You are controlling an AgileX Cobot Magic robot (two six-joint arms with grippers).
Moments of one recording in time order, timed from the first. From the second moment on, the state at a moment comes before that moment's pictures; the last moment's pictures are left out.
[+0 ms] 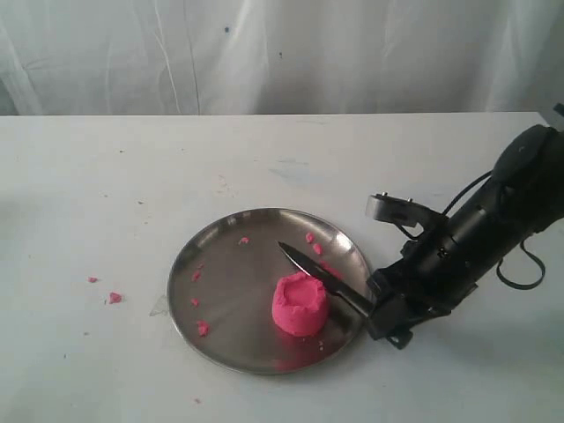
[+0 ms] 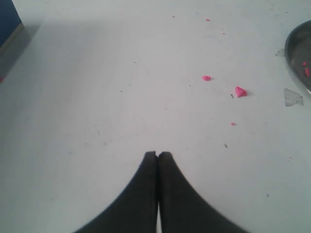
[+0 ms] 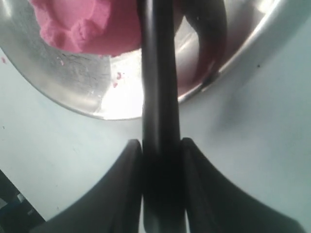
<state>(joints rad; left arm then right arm) 0.11 0.00 0.03 -0.10 0.49 0.11 0.17 1.84 -0.97 0.73 0.98 -0.80</state>
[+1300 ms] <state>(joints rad) 0.11 0.00 0.03 -0.18 0.41 0.07 0.38 1.26 -0.77 0.54 0.46 -0.76</state>
